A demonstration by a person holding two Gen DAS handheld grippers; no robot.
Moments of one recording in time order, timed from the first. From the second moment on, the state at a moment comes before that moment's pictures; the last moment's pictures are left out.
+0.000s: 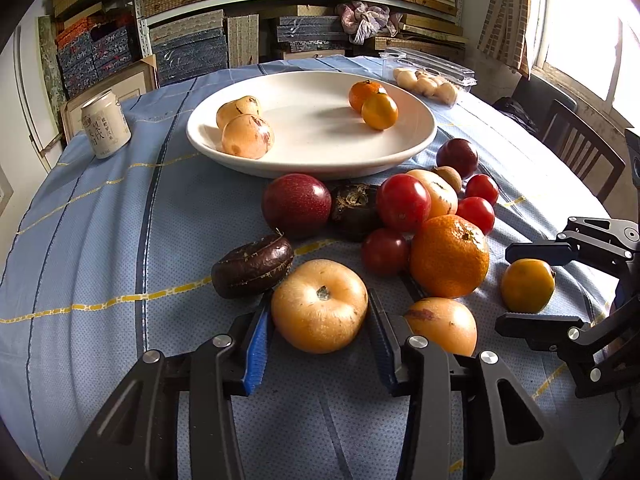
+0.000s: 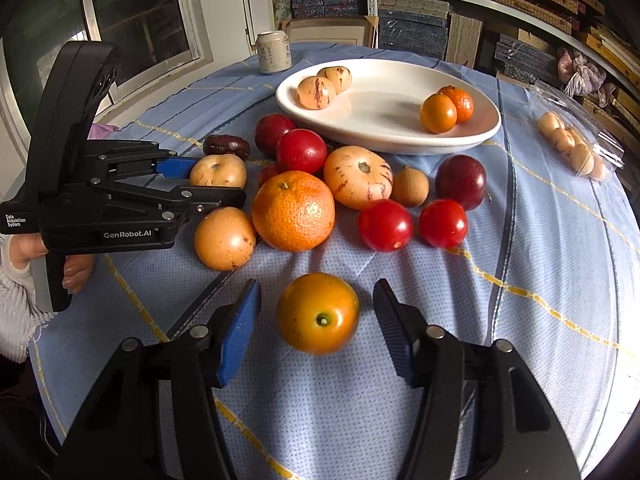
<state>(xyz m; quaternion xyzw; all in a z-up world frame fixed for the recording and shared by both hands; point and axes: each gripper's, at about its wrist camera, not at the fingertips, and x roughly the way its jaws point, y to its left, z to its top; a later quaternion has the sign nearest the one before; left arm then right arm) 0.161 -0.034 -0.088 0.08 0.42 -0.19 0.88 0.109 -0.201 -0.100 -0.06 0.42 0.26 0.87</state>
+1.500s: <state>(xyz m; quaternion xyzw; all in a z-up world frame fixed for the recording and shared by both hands) 0.360 -0.049 -0.002 0.05 0.40 -0.12 0.91 0.247 -0.188 -0.019 0.00 0.35 0.22 0.91</state>
